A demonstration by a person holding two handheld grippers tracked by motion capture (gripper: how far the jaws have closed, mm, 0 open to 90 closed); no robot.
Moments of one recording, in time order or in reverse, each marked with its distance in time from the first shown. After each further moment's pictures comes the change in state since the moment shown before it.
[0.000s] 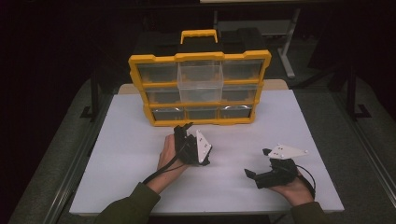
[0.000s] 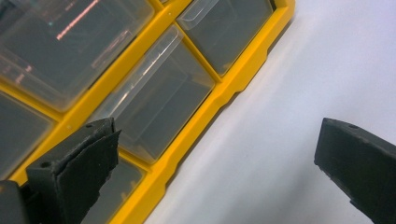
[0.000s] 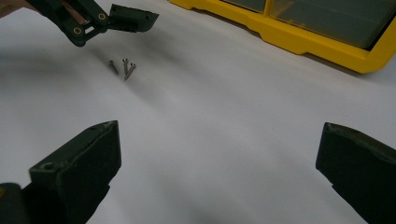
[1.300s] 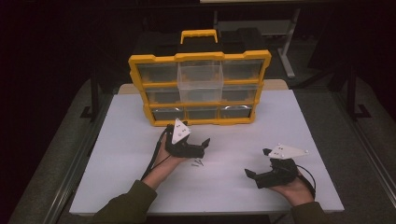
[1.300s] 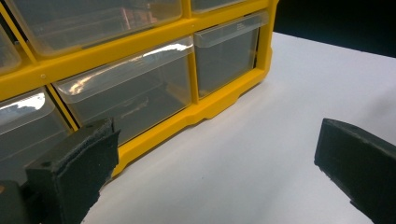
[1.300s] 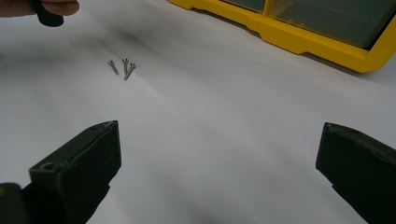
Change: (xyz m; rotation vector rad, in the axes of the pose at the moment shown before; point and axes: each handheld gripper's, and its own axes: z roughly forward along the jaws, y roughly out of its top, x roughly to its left) left arm 0.040 -0.017 -0.003 -0.132 -0.229 -0.489; right arm -0.001 0.000 0.000 0.000 -0.001 -0.002
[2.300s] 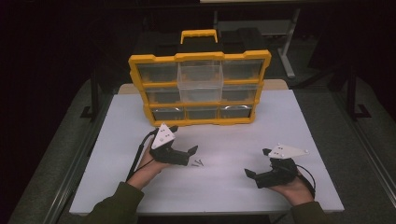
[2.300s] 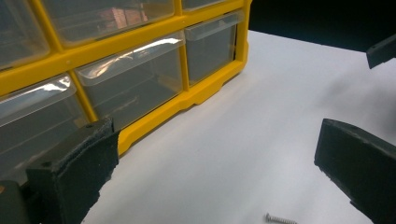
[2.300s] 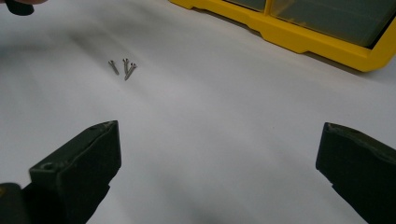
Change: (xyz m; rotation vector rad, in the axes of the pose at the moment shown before) left arm 0.021 -0.010 -0.043 0.000 -0.101 0.007; right arm -0.001 0.000 0.001 0.001 0.005 0.005
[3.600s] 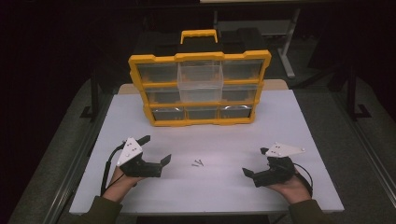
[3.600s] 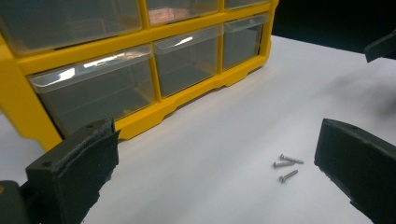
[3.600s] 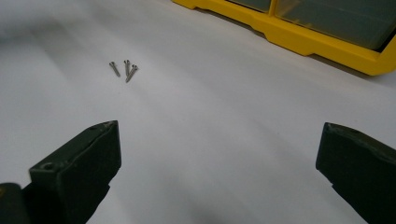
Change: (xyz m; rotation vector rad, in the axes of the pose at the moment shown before) left arm 0.016 -0.030 -0.076 -0.046 0.090 -0.034; right arm 0.001 0.004 0.006 0.005 0.010 0.001
